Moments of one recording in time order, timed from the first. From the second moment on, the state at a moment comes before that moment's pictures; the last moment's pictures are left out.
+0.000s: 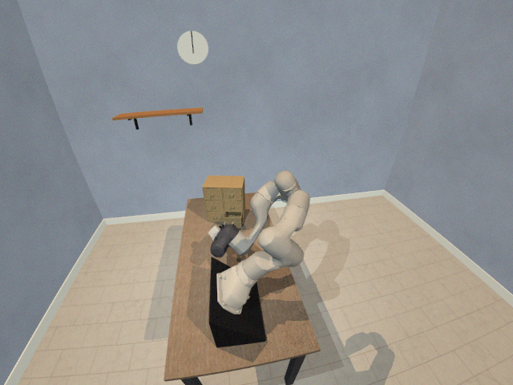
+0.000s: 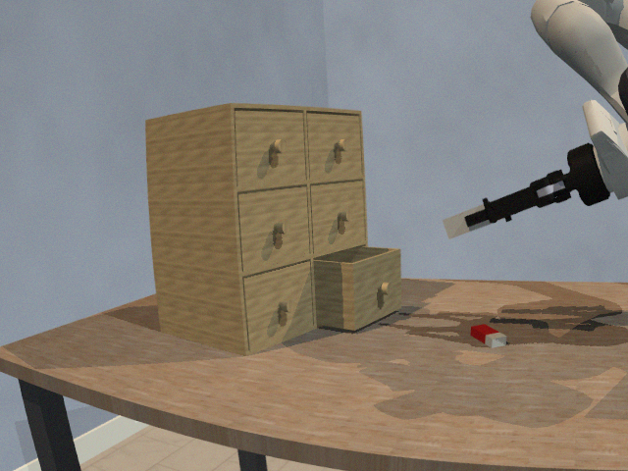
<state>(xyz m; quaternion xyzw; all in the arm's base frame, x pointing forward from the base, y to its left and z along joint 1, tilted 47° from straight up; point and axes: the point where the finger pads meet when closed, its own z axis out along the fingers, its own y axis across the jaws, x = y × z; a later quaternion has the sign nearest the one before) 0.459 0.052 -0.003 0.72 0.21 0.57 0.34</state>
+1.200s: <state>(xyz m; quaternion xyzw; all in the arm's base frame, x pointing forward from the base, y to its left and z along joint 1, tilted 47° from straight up) 0.510 0.002 -0.035 0.71 0.21 0.58 0.34</state>
